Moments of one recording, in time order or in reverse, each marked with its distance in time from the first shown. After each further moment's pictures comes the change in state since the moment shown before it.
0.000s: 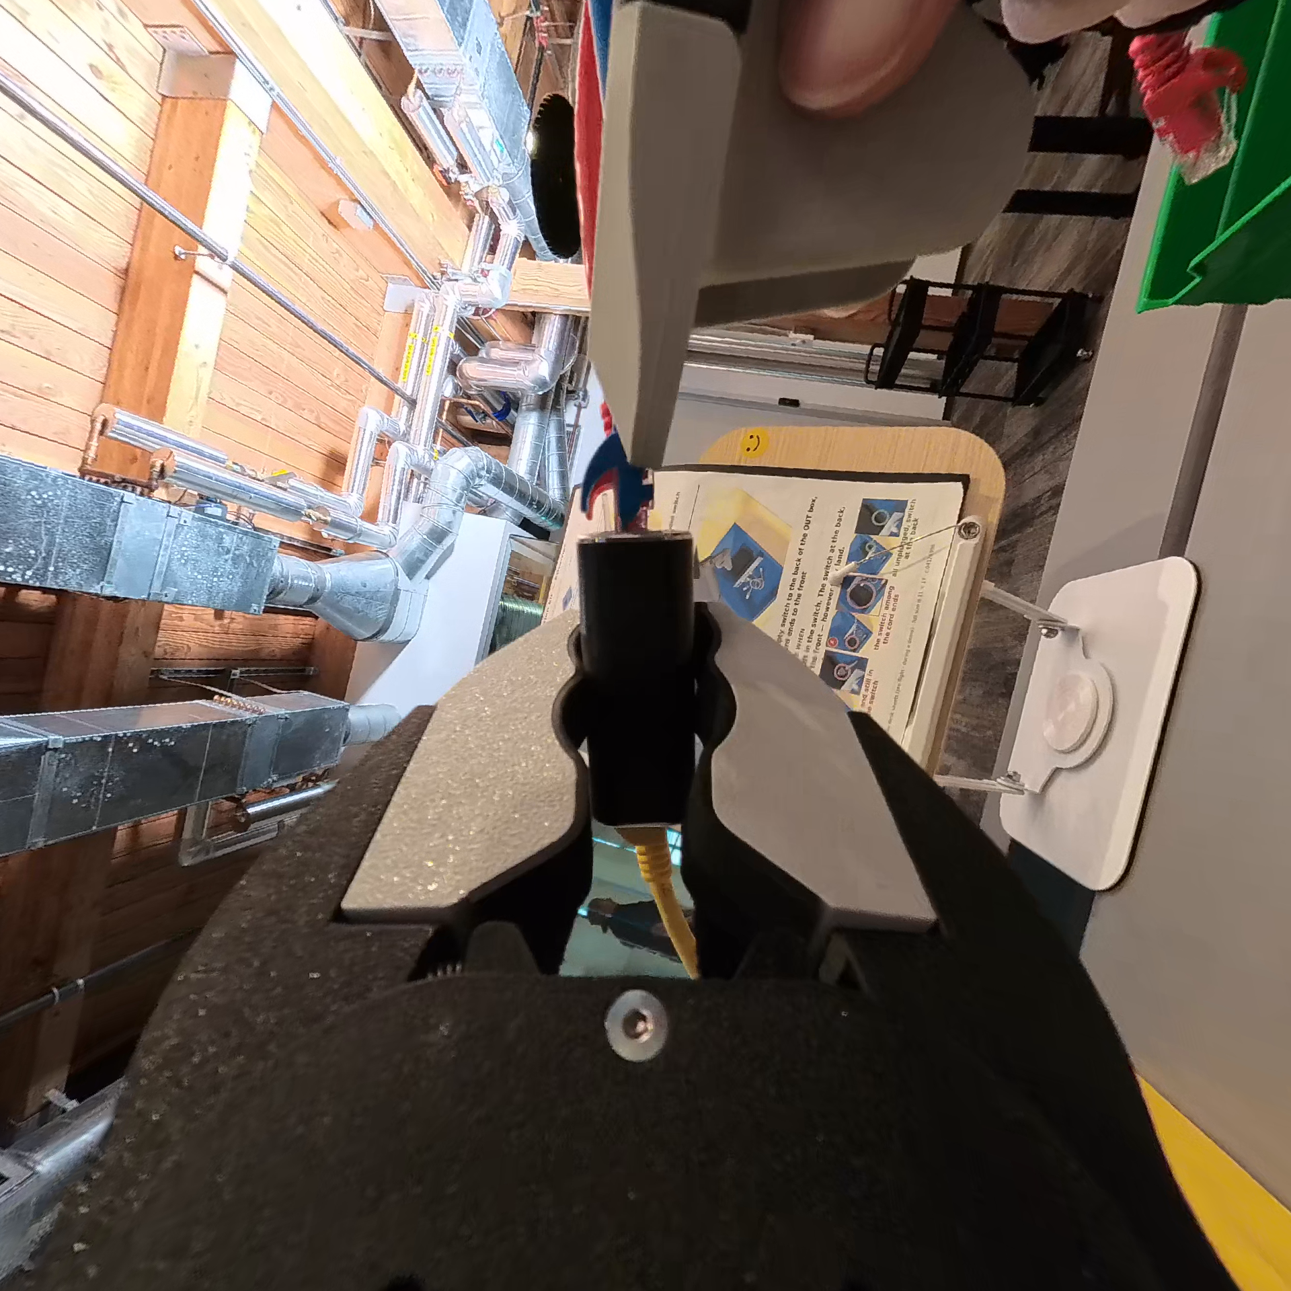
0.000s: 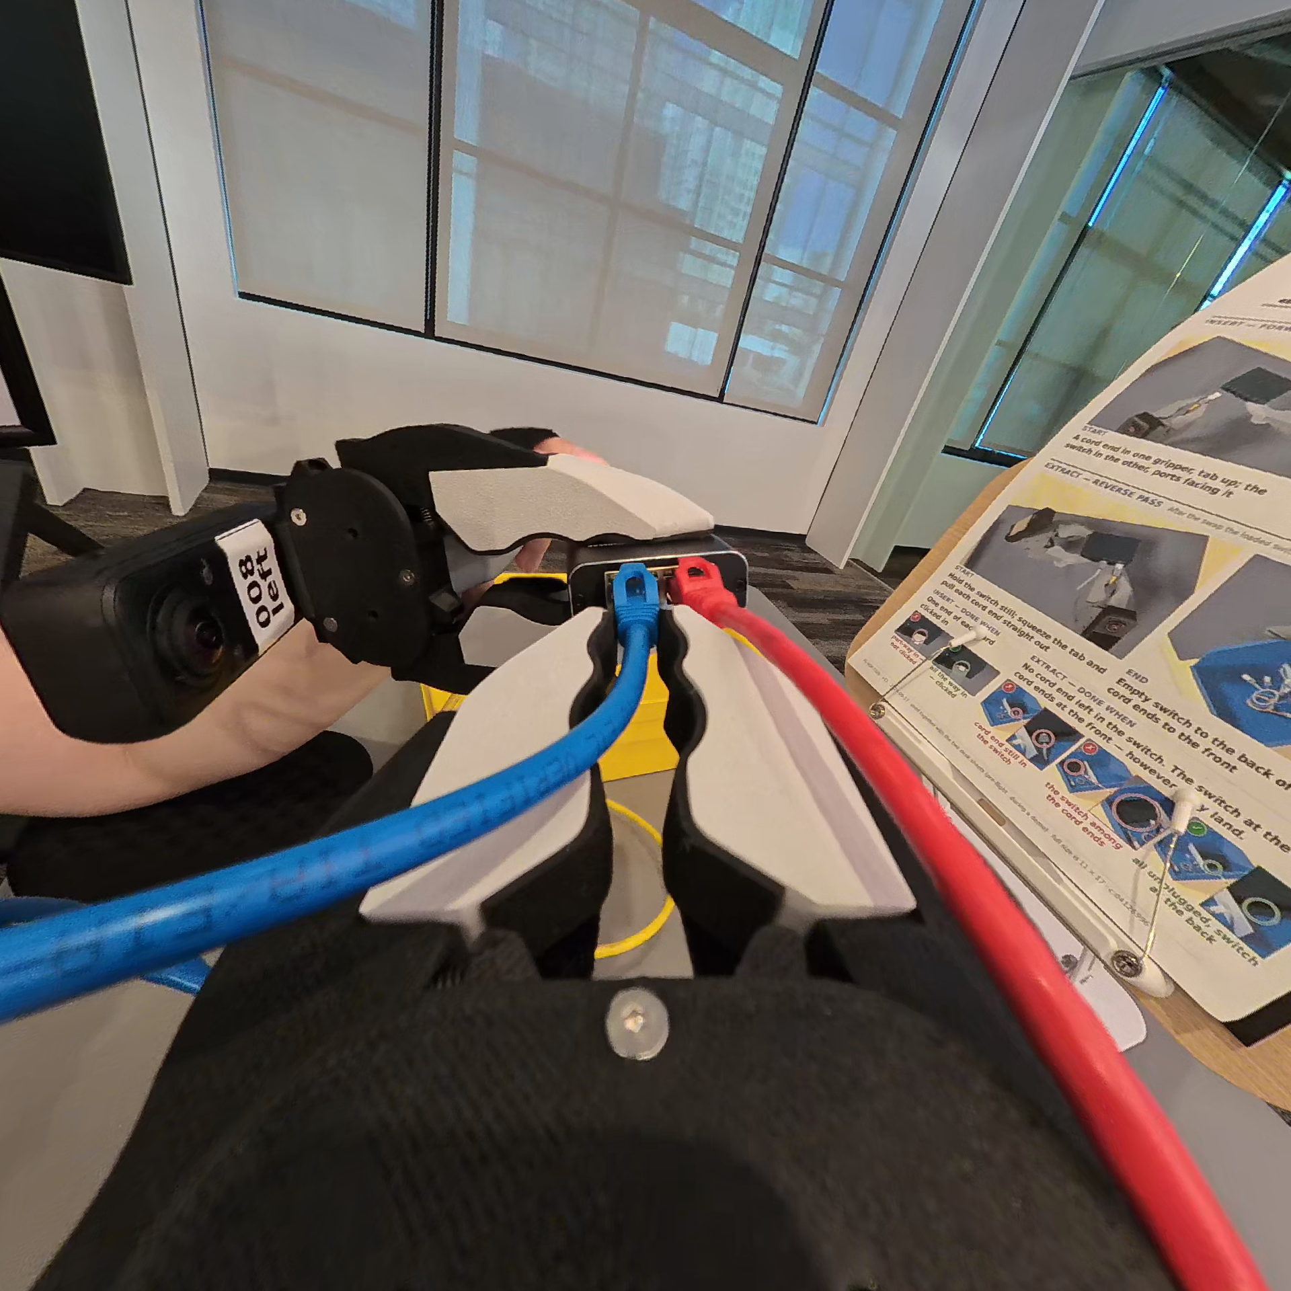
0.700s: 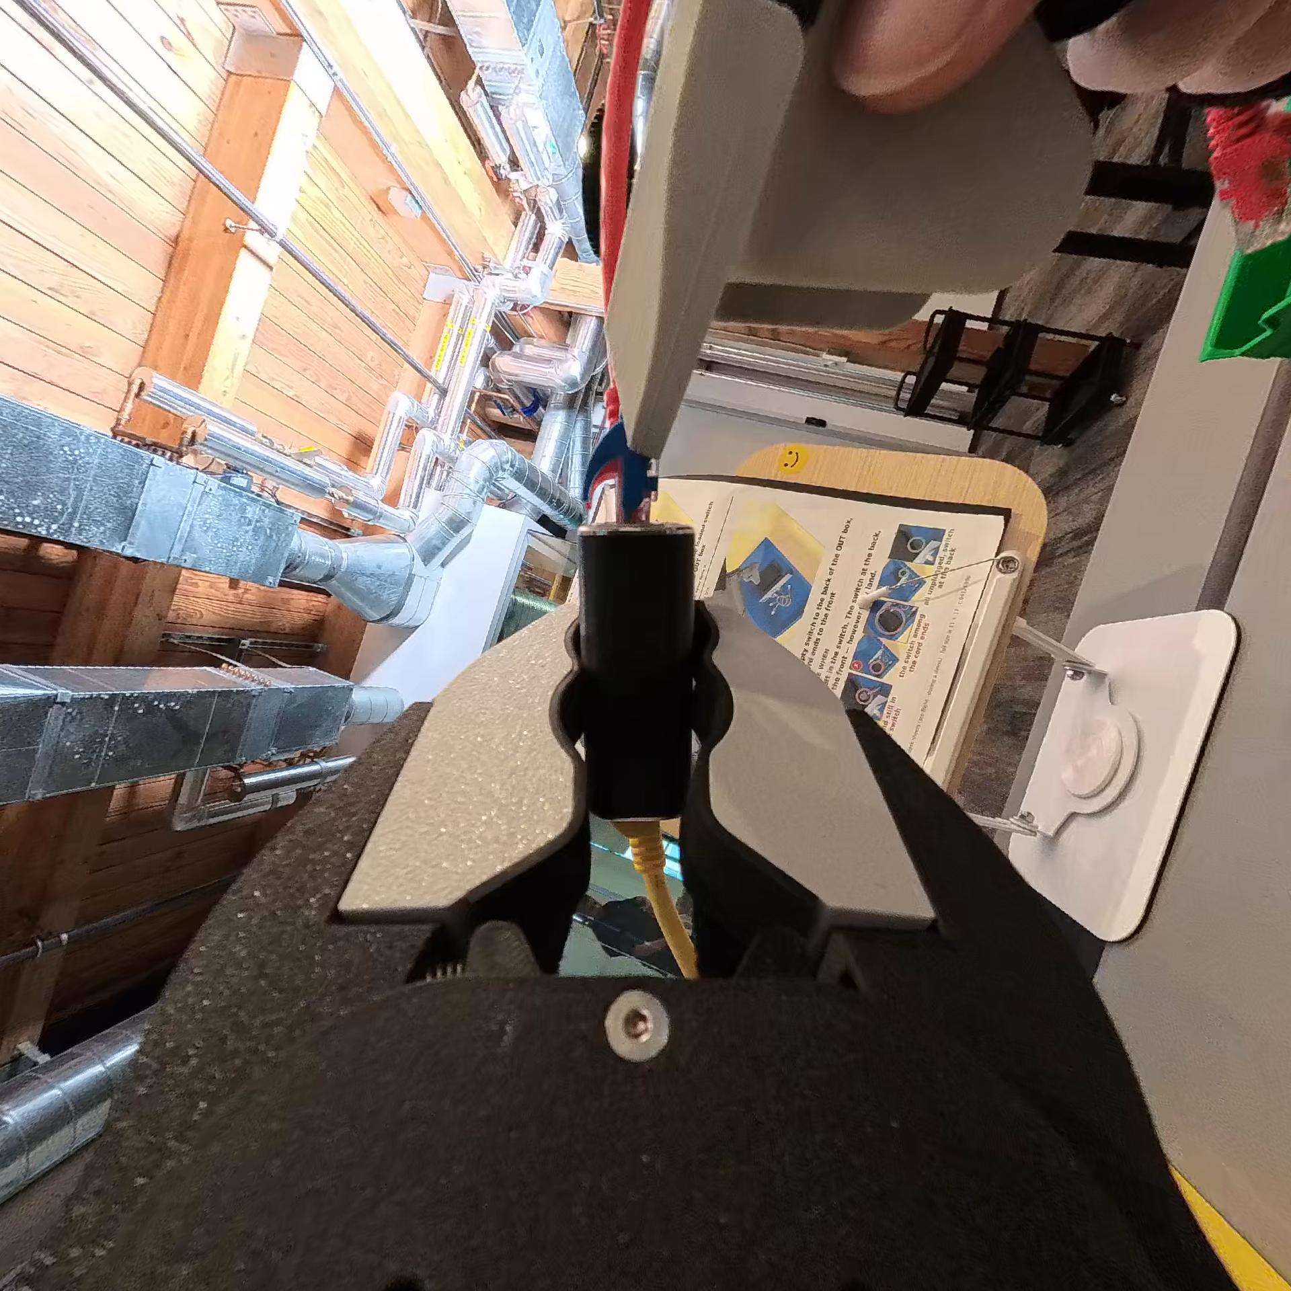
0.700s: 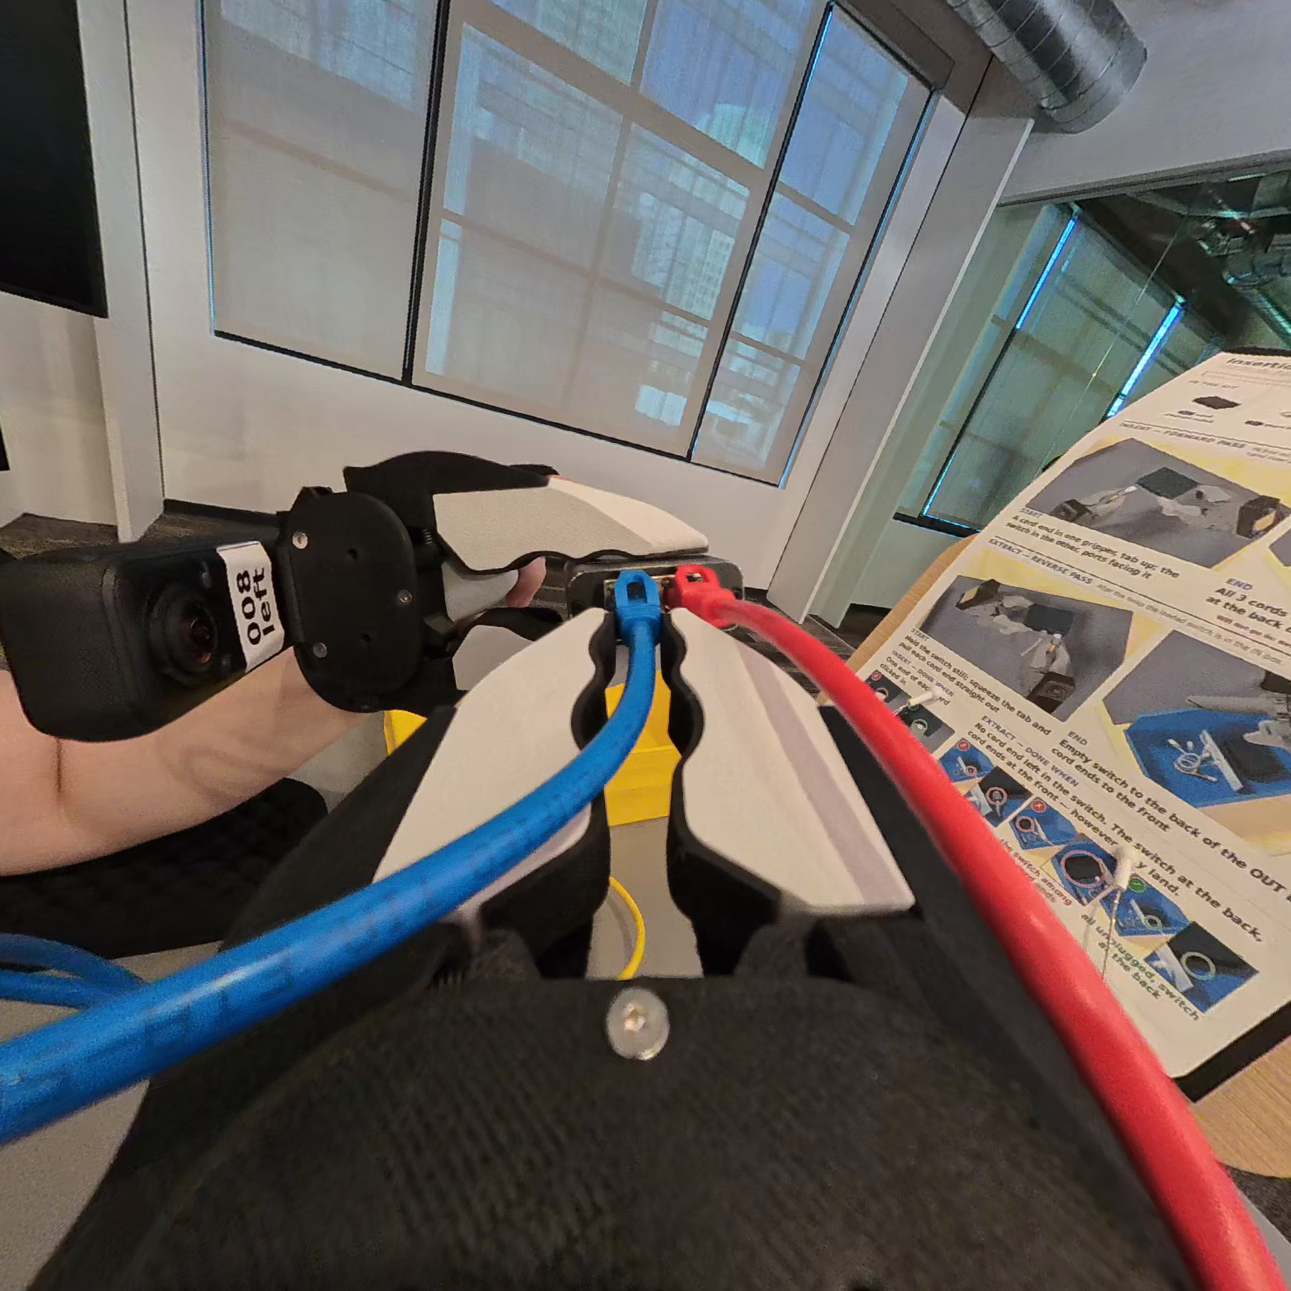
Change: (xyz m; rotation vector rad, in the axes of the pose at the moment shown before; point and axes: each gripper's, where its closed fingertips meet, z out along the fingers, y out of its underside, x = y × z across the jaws) left arm -0.016 0.001 0.003 0.010 -0.056 -0.067; right arm 0.001 -0.018 0.001 0.088 0.042 -0.063
